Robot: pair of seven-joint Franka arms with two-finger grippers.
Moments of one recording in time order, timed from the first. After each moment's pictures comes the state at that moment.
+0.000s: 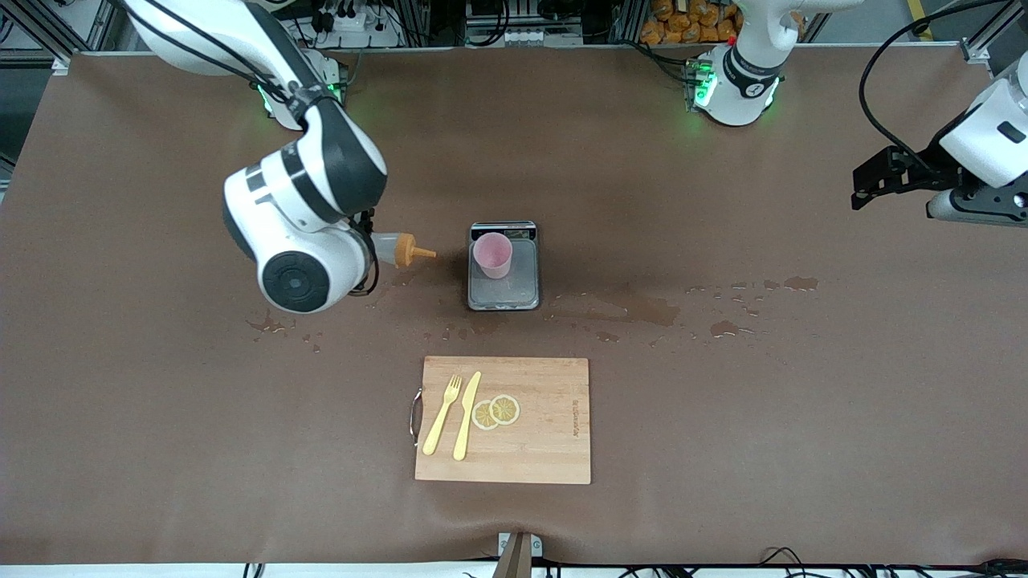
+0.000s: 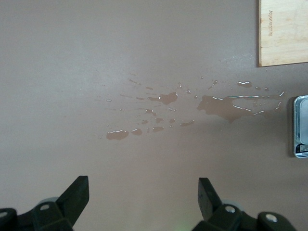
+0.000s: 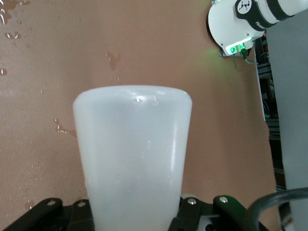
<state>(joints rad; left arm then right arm) -0.08 -0.02 -0.02 -1.59 -0.01 1.55 0.03 0.32 0.52 0.09 -1.35 0.17 1.34 2.12</state>
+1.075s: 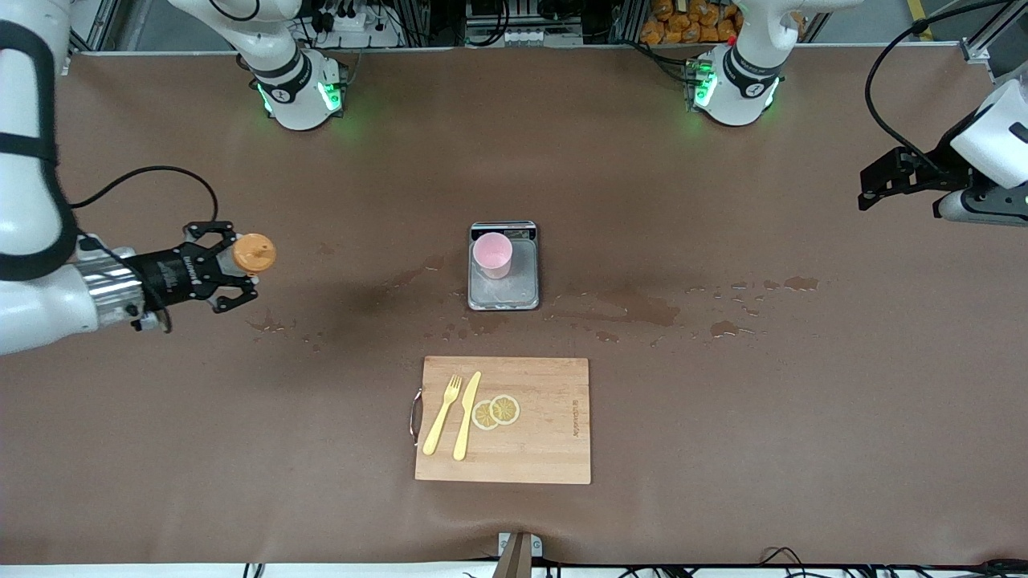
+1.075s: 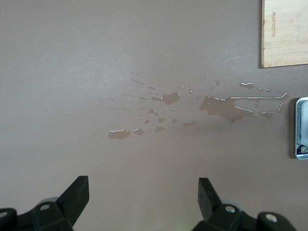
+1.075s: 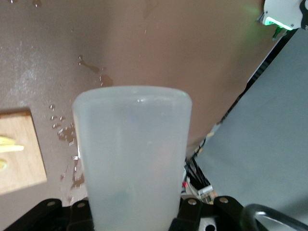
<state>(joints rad) -0.07 -0.02 -0.02 -1.59 -0.01 1.55 0.04 -0.19 0.49 0.08 -1.42 0.65 1.22 1.35</state>
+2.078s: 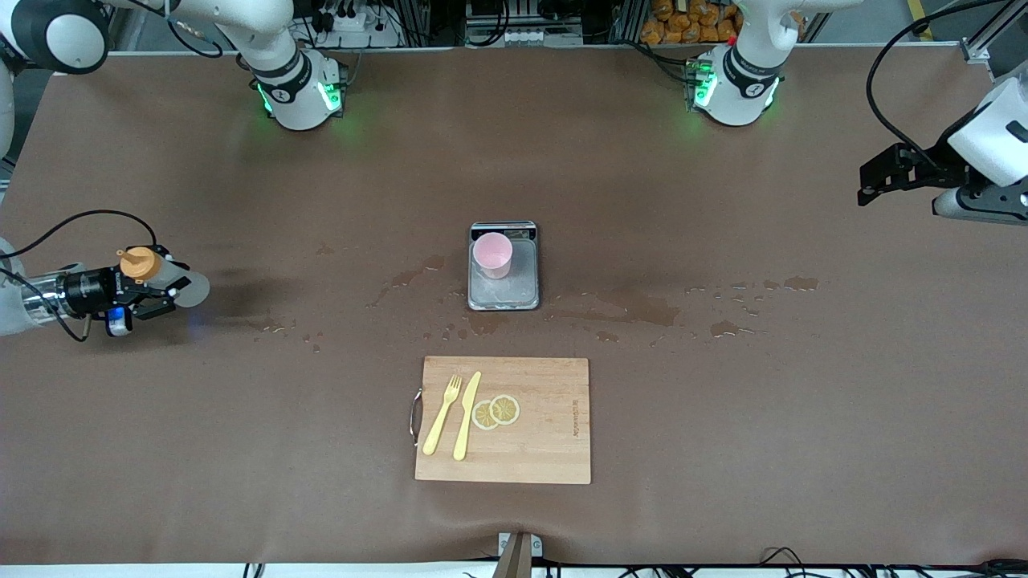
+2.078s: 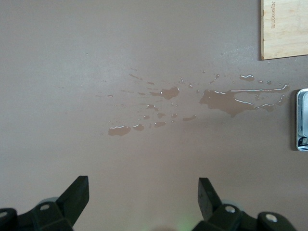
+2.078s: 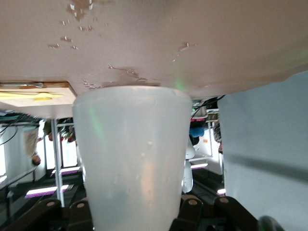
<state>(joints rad) -0.07 -0.02 -0.02 -1.58 -0.01 1.53 0.06 -0.64 0.87 0.08 -1.44 0.82 1.12 0.68</state>
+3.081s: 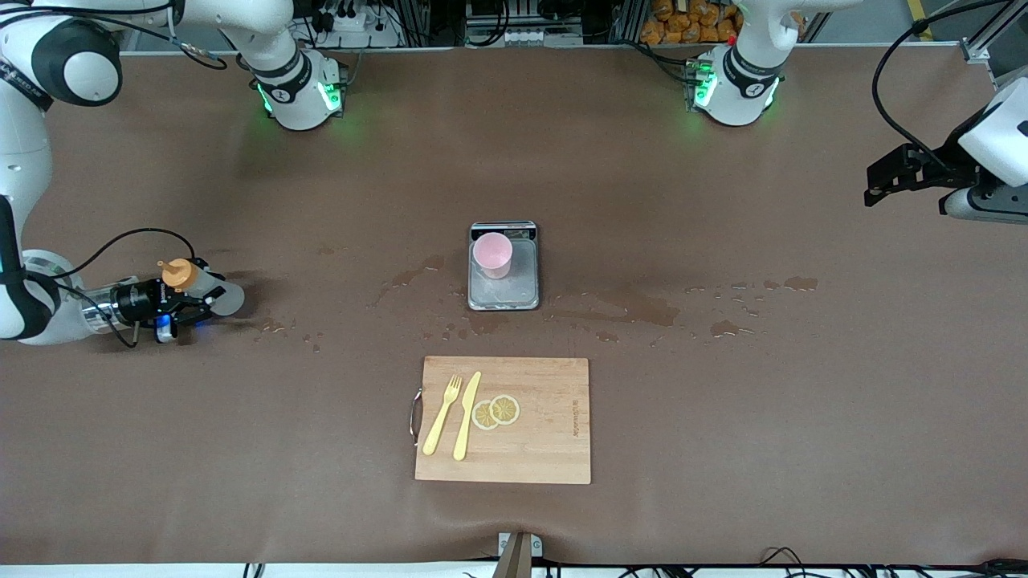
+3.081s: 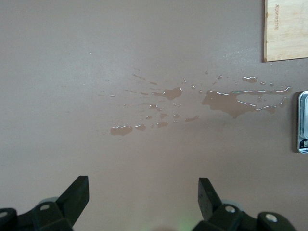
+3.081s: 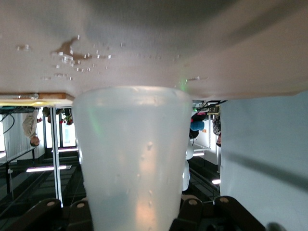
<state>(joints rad) -0.06 -0.02 -0.02 -1.58 -0.01 1.53 0.06 -0.61 1.00 0.09 -1.43 0.81 1.18 0.56</state>
